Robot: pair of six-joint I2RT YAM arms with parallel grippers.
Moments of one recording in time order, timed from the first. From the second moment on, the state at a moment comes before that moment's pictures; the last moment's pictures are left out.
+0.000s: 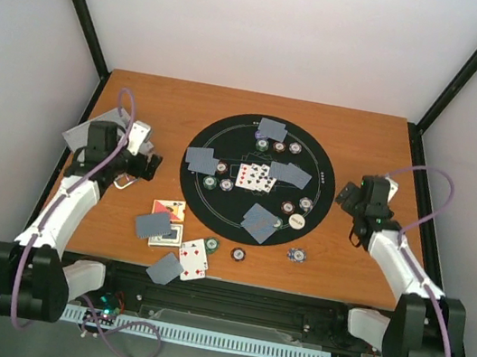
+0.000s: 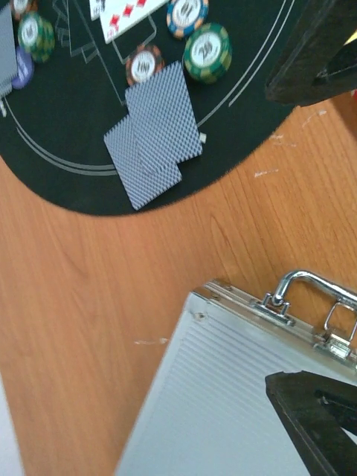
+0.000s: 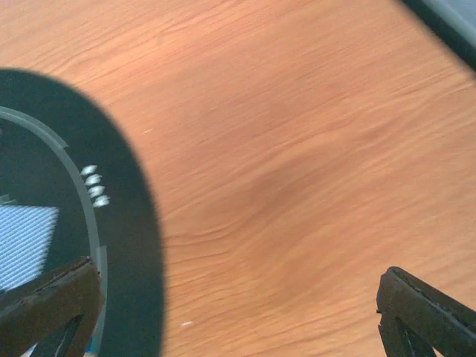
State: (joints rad) left arm 0.05 1.11 0.81 -0.40 0.28 0.28; right arm 0.06 1.24 0.70 -0.26 0.19 0.47
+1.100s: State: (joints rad) left arm 0.03 1.52 0.36 0.90 -0.04 -0.03; right arm 0.02 1.52 0.30 0.98 0.14 -0.04
